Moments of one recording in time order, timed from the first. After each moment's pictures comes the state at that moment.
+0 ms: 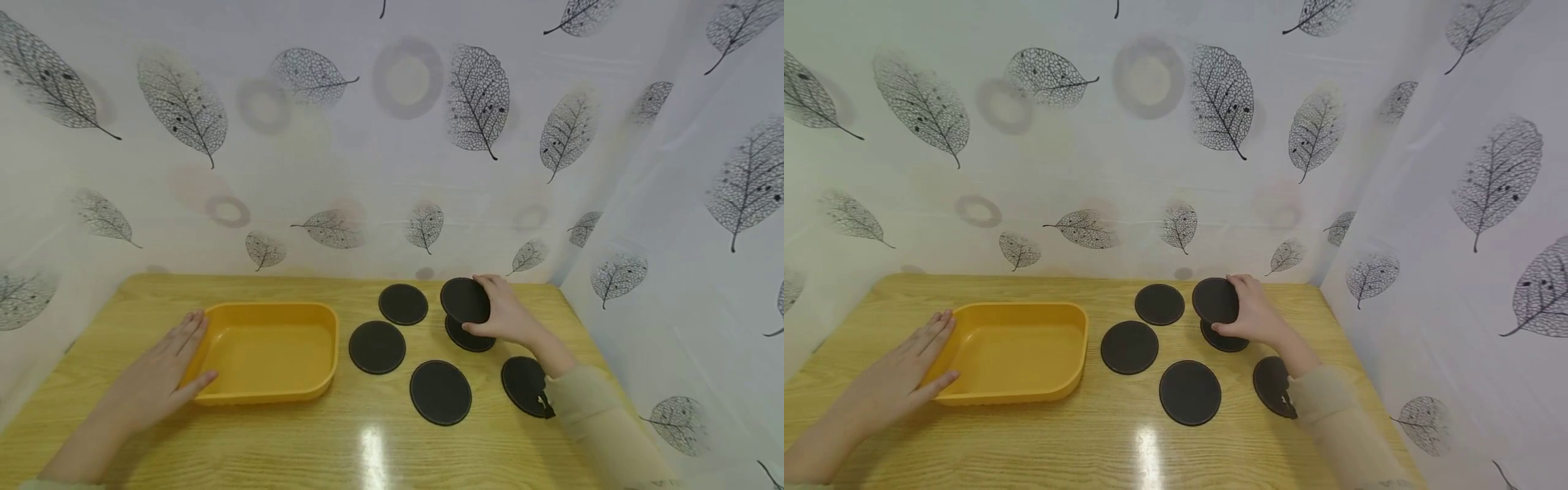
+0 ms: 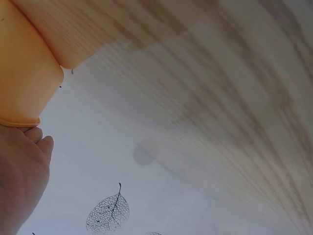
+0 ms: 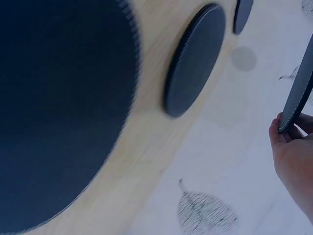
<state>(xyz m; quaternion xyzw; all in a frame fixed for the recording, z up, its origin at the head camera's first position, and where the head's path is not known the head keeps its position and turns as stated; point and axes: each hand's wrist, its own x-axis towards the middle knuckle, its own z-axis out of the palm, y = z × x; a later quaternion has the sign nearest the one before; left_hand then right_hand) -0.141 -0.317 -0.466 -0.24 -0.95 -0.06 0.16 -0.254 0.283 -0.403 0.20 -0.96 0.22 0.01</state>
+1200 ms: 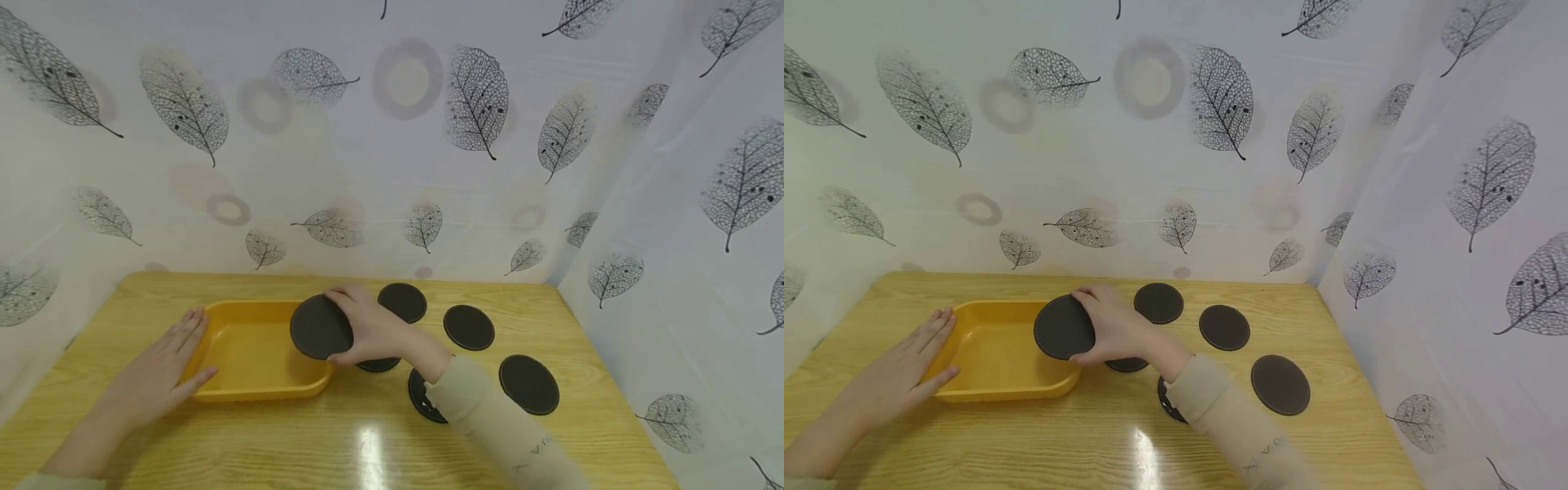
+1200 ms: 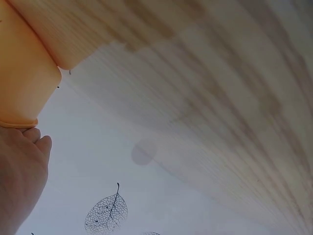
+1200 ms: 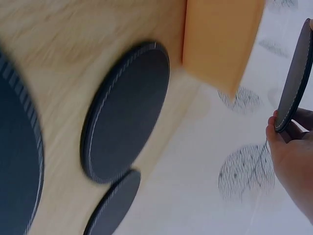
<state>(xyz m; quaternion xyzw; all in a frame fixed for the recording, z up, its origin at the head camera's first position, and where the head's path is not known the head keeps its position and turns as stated) -0.138 -0.315 -0.463 -0.24 -0.96 -0.07 0.15 -0.230 0.069 -0.389 0.43 -0.87 0.22 -0.06</state>
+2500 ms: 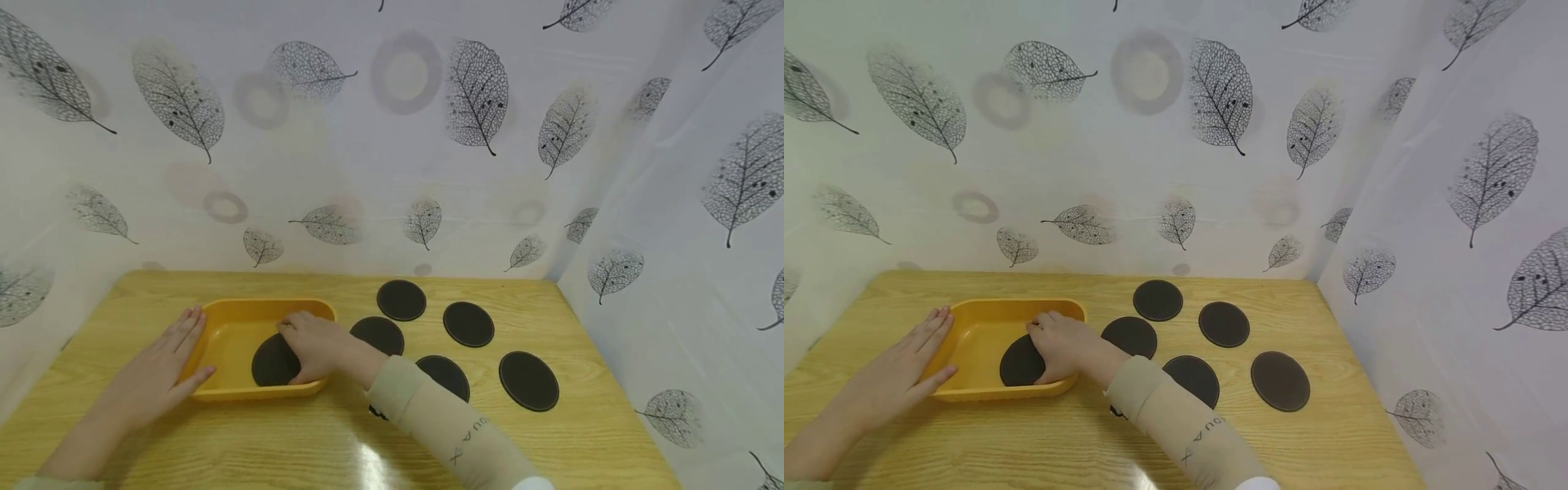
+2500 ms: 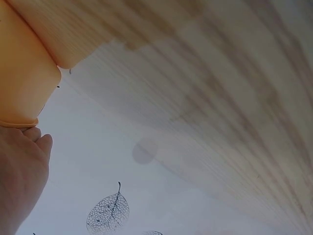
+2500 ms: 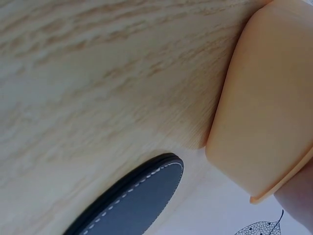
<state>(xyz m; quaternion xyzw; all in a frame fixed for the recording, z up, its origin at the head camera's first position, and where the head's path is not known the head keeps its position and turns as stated) -0.140 -0.317 -0.467 -0.24 -0.96 -0.08 0.15 -0.221 -0.023 -0.431 0.44 -0.89 -0.08 -0.05</state>
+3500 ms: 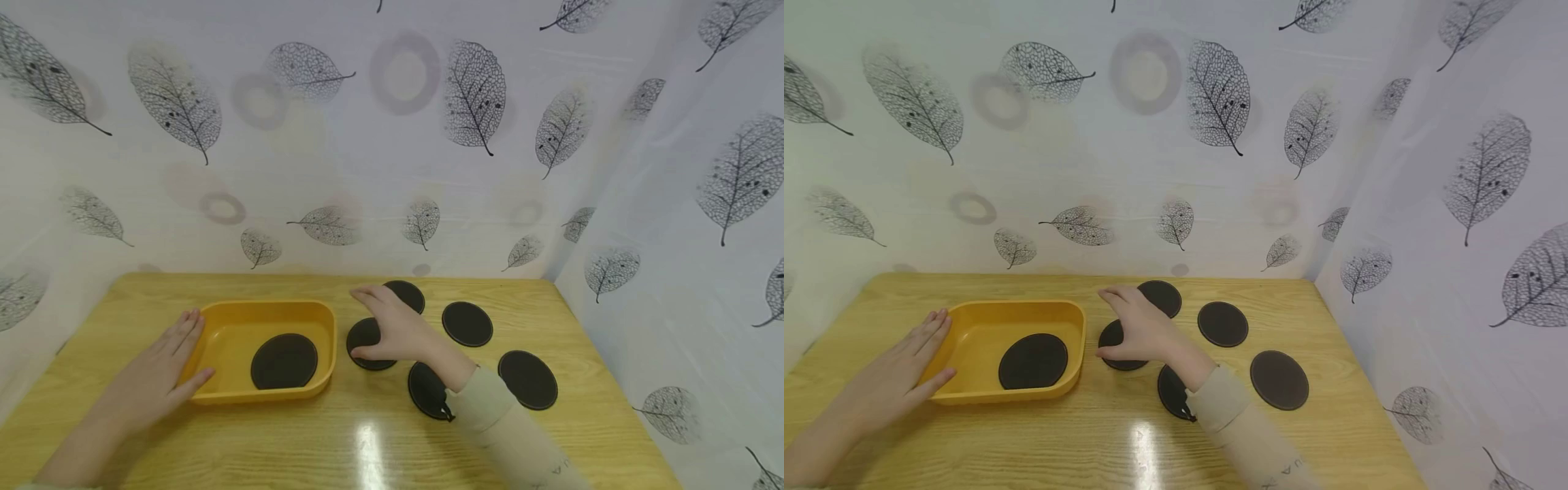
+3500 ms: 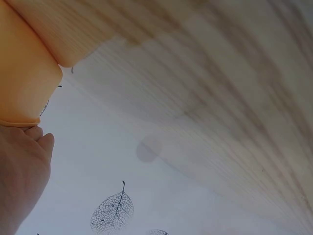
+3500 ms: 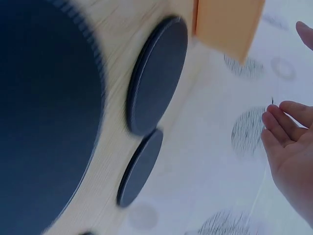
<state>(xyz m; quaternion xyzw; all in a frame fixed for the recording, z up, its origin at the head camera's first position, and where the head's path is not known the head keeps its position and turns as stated) -0.141 -0.317 -0.467 -0.24 -0.96 -0.08 0.15 -0.225 0.106 -0.395 0.38 -0.90 0.20 -0.02</state>
